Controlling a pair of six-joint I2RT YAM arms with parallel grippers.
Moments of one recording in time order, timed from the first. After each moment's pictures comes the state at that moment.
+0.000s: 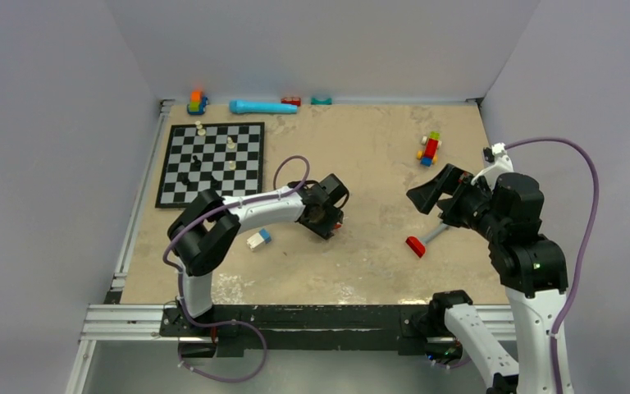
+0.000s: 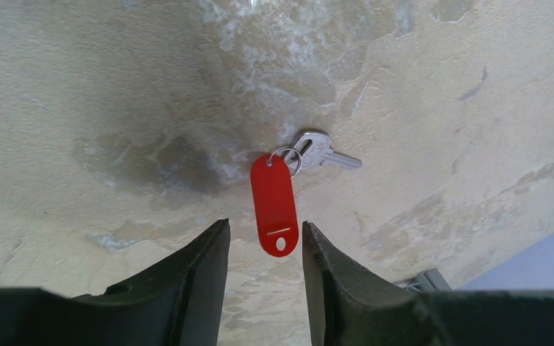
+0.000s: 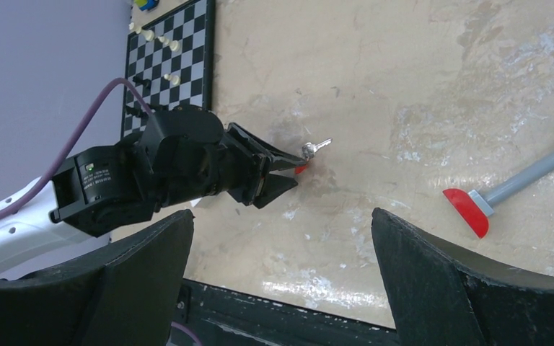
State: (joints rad) left arm -0.89 1.89 1.28 -0.59 -0.13 -1.86; right arm 0.12 0.72 1.22 -0.98 -0.23 0.57
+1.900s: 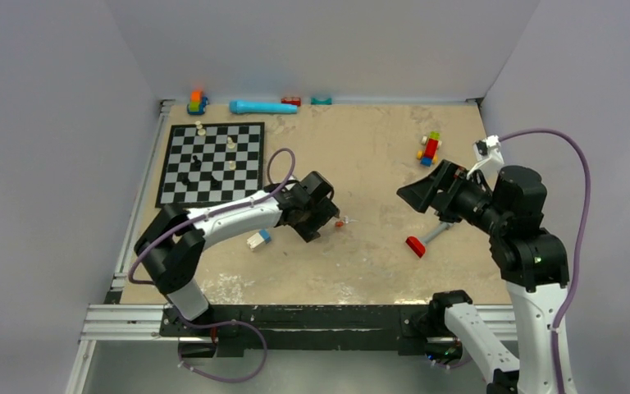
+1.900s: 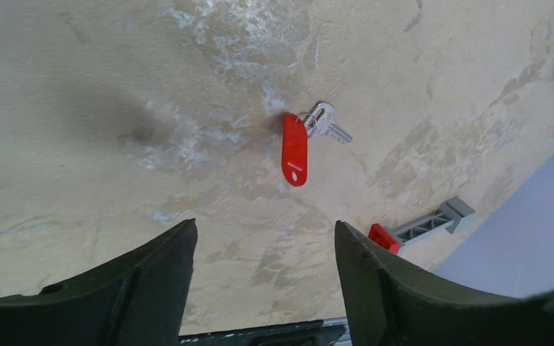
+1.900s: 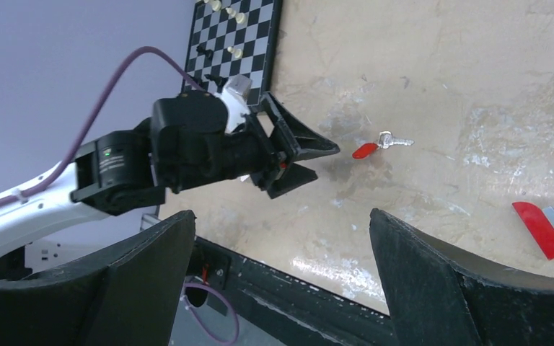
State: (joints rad) left arm -0.87 1.64 1.15 -0.58 -0.14 -1.55; right arm 0.12 0.76 1.26 -0.94 -0.41 0.60
